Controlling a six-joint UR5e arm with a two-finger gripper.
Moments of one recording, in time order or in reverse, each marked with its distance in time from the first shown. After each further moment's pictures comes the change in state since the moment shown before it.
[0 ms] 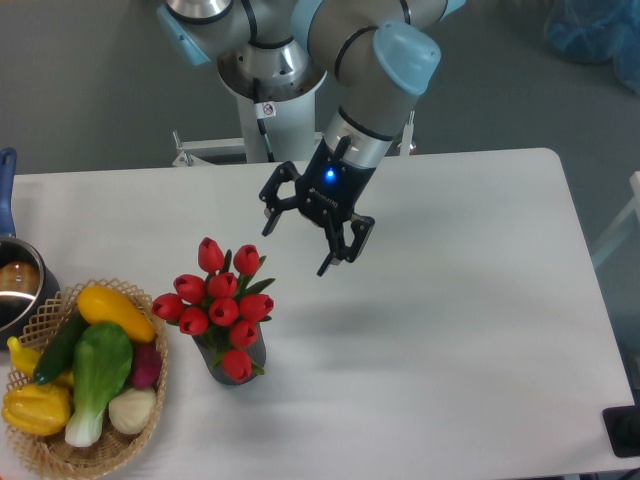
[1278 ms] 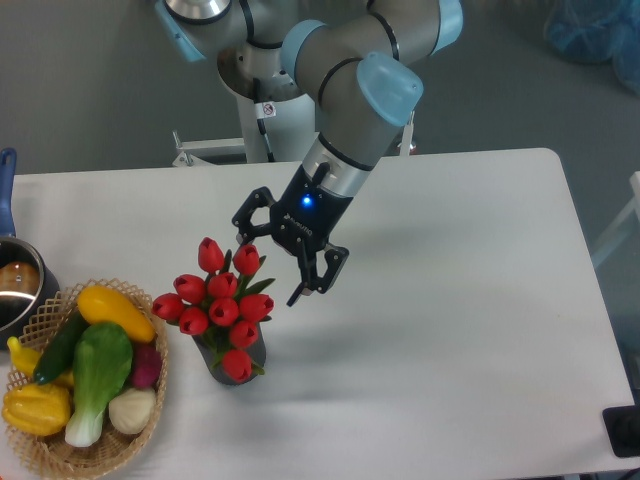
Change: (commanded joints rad) arm -0.074 -0.075 0.020 0.110 -0.046 -0.064
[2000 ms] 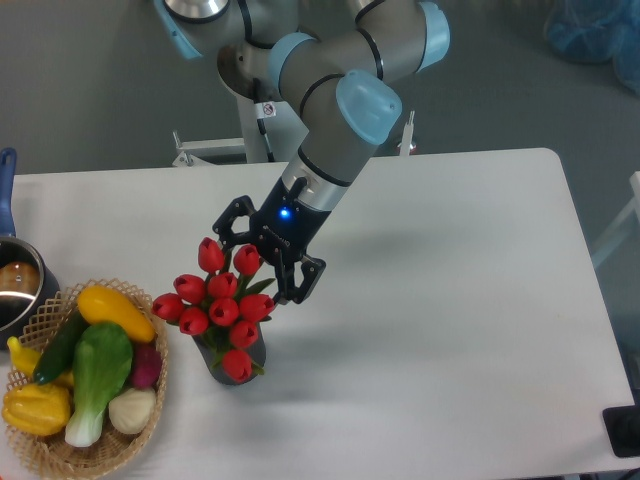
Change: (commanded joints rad) arm -0.037 -0.034 0.002 0.014 -0.006 0.000
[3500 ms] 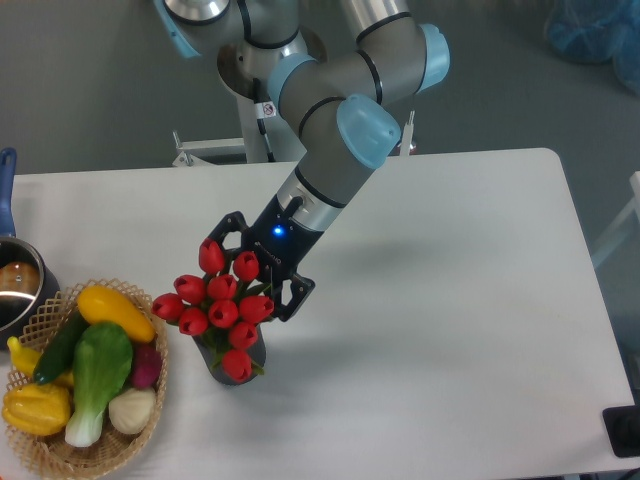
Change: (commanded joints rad) arm -0.009 -0.041 0.020 0.009 -0.060 0.006
